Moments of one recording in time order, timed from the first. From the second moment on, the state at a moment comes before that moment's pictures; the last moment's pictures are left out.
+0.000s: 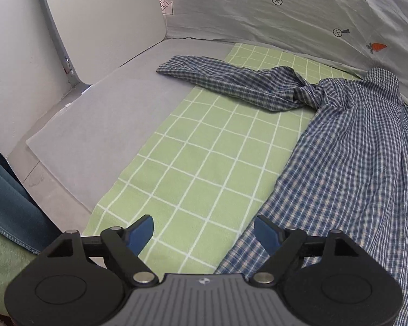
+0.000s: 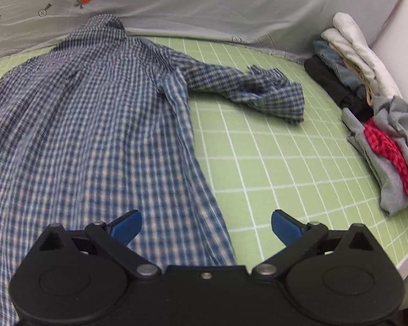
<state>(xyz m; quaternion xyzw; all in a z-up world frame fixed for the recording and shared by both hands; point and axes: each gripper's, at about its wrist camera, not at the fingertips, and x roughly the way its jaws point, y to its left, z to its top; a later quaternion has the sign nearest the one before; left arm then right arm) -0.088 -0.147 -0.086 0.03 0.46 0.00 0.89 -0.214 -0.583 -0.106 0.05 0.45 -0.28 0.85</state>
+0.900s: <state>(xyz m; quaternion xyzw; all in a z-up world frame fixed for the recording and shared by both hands) 0.262 -0.054 -0.145 -0.10 0.46 -0.02 0.88 0.036 -0.550 -0.161 0.13 0.34 -0.32 0.87</state>
